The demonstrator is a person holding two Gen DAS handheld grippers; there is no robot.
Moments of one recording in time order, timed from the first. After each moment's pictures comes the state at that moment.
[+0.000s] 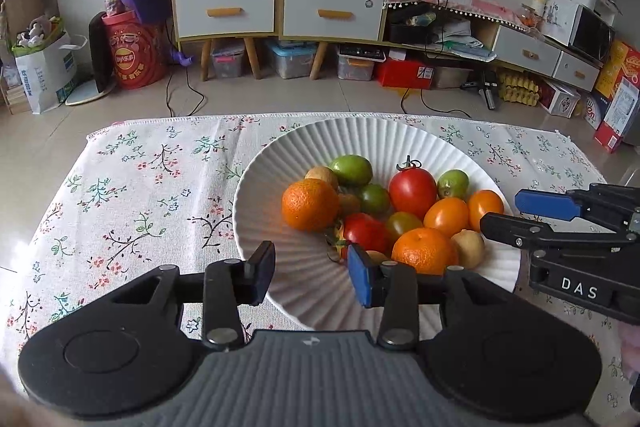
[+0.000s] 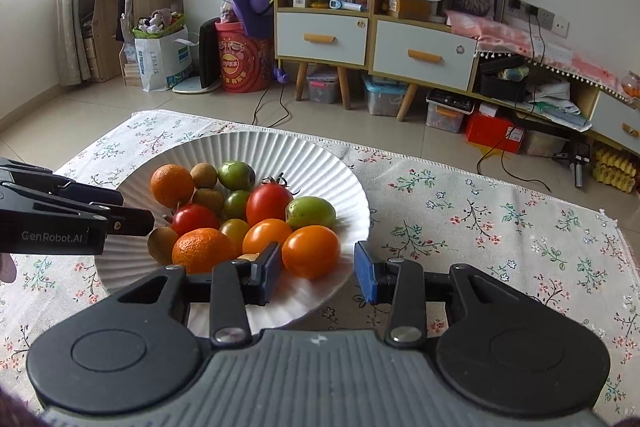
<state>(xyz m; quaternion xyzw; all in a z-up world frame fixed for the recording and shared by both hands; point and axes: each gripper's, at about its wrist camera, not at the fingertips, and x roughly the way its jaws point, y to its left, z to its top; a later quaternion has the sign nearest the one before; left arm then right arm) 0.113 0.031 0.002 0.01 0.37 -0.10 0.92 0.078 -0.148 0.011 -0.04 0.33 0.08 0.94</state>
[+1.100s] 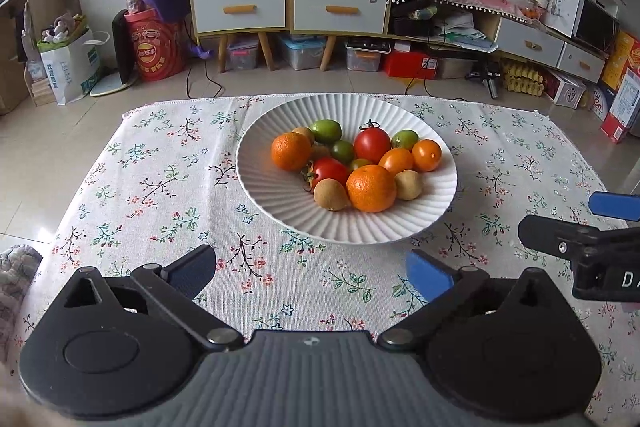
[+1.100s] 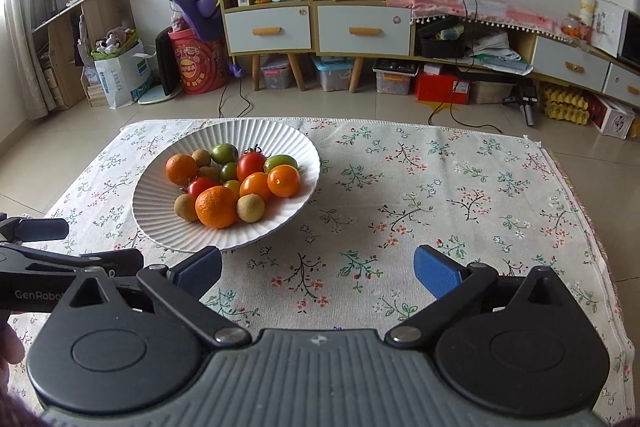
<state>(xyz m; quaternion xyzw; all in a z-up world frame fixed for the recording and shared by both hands) 0.036 0.010 0.025 0.03 0.38 -0.06 0.92 0.006 -0.163 0.043 0.03 0.36 0.01 0.93</state>
